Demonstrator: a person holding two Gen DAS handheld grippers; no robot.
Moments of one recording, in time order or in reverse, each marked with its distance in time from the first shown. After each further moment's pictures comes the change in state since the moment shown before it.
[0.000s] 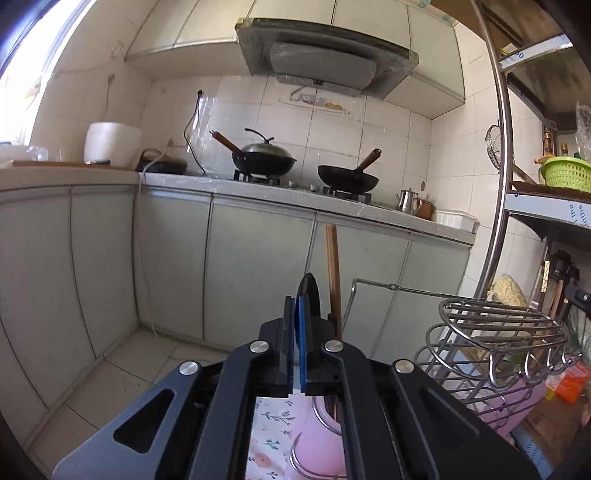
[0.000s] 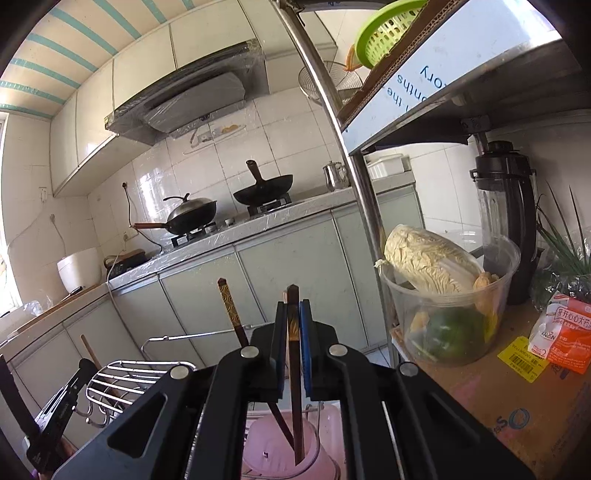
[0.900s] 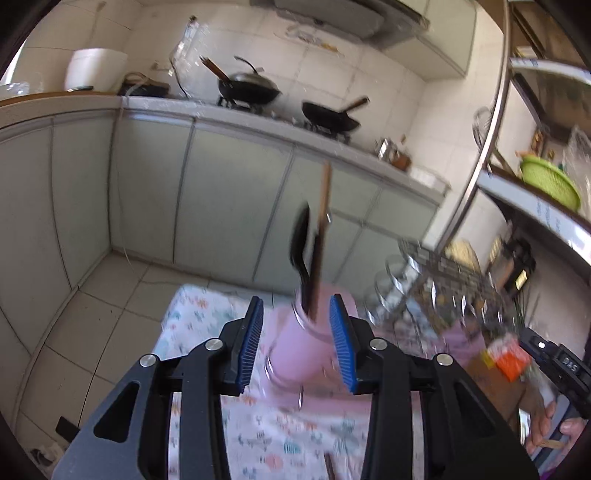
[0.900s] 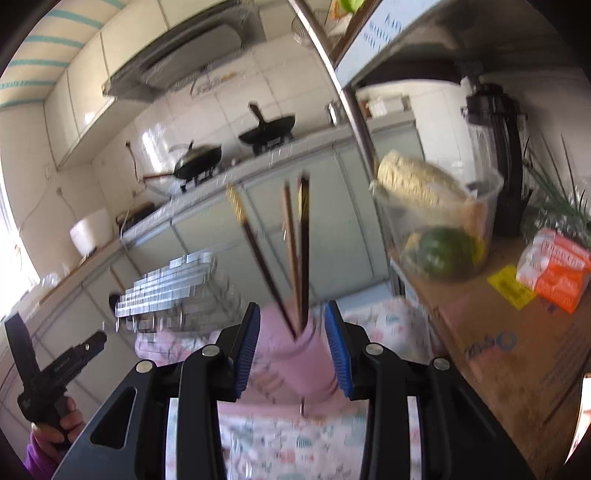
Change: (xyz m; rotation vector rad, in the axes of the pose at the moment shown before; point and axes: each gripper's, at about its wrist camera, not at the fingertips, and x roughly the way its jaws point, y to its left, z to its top) left arm -0.042 0.022 -0.008 -0.083 0.329 -0.156; right arm -0.050 -0.008 -0.053 0.023 0.302 0.041
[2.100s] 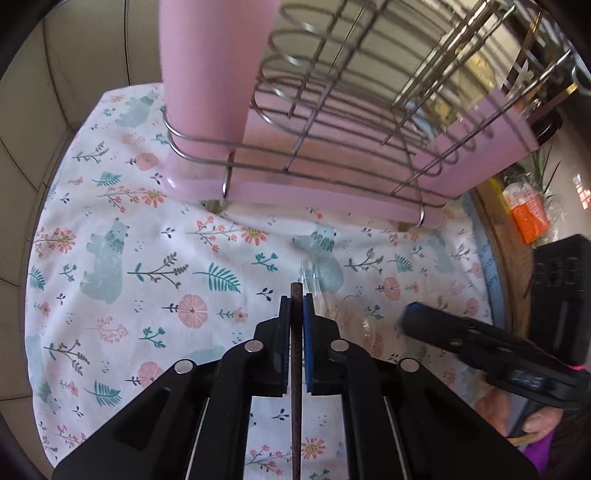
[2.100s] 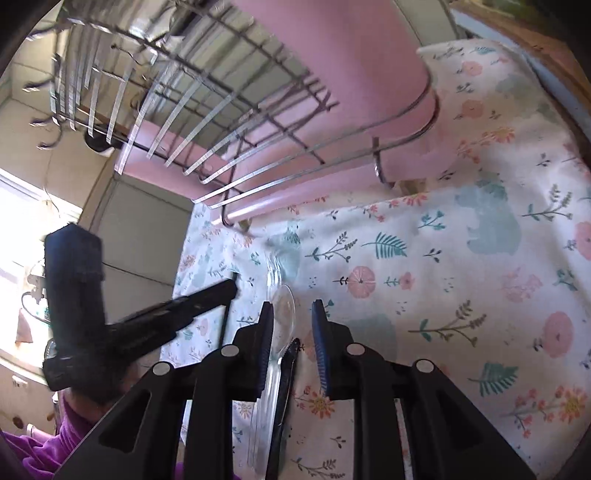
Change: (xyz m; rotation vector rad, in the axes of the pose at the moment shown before) left arm 0.099 -0.044 -0.113 0.048 0.667 -0.036; right arm 0.118 0.003 -0.126 0.172 0.670 0.273
